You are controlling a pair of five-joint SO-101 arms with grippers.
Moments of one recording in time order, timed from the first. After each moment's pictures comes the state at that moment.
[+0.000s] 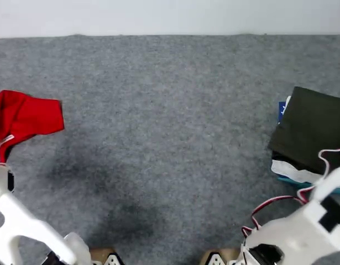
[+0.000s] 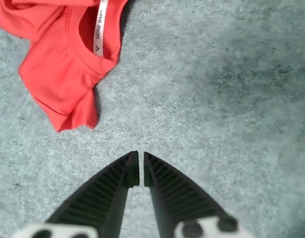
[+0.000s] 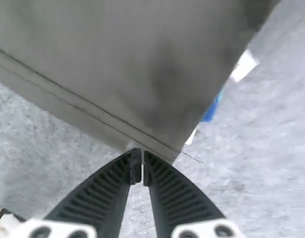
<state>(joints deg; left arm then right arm) -52.9 -30.1 30.2 84.3 -34.2 46.4 13.5 -27.9 100.5 48.7</state>
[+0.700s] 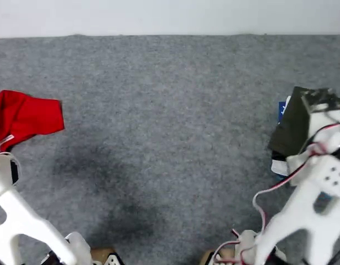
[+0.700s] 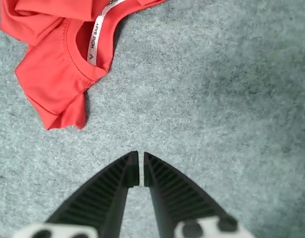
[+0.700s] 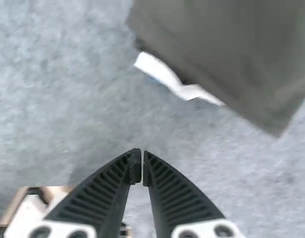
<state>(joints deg) -48.8 -30.1 24.2 89.7 -22.8 30.0 -31.7 15.2 100.5 35.6</state>
